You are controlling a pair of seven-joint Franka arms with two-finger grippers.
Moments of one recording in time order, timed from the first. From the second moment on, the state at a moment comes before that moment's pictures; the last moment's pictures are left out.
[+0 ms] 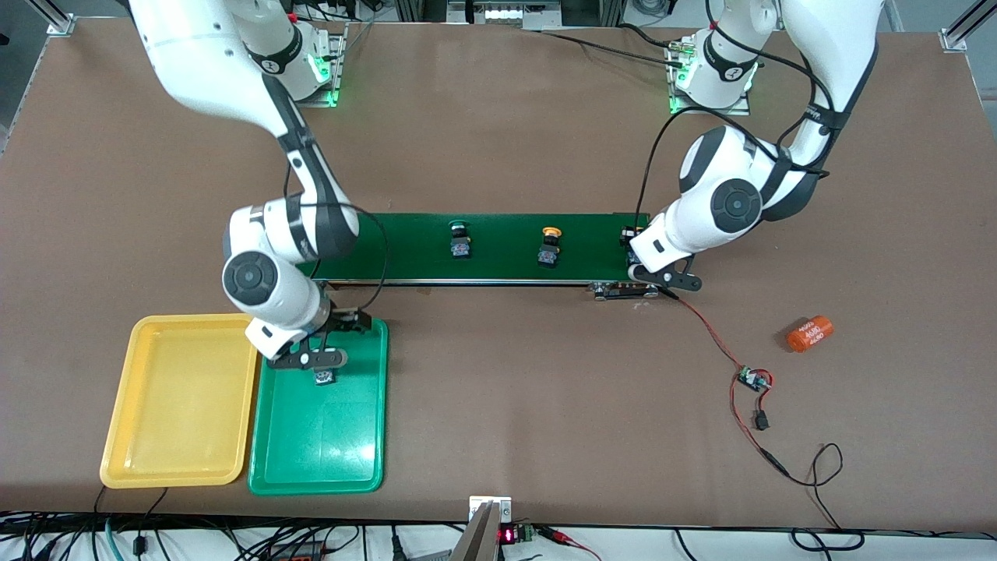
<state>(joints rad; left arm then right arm) 0.02 0.35 -0.43 -2.07 -0.08 2.22 -0.20 0.43 0.61 -0.12 -1.62 0.09 2.21 0.20</state>
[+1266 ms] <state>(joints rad) 0.25 0.30 -0.30 -2.05 0.00 2.23 0.07 0.68 0.31 -0.11 -1.98 0.09 2.28 0.59</state>
